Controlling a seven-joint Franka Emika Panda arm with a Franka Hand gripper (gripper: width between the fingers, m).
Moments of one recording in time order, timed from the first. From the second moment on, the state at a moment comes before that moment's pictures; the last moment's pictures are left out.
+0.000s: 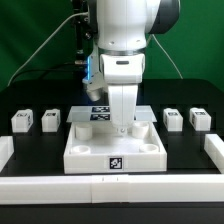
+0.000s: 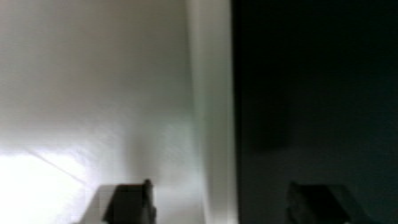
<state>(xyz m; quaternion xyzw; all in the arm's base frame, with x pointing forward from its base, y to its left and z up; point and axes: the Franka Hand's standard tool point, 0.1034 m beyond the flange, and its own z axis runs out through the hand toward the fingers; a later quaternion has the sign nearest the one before) 0.430 0.002 0.012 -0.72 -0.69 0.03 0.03</state>
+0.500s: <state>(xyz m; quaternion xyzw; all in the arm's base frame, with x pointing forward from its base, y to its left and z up) 0.431 0.002 0.013 -0.72 -0.69 0.03 0.03</state>
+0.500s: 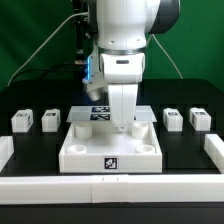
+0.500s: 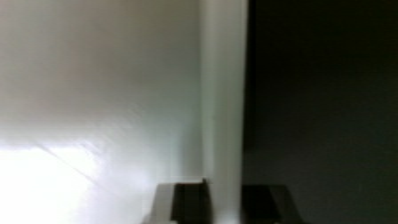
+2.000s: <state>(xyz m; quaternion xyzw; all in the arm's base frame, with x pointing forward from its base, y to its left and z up) 0.489 0.083 0.013 -0.73 -0.68 -0.01 0.02</state>
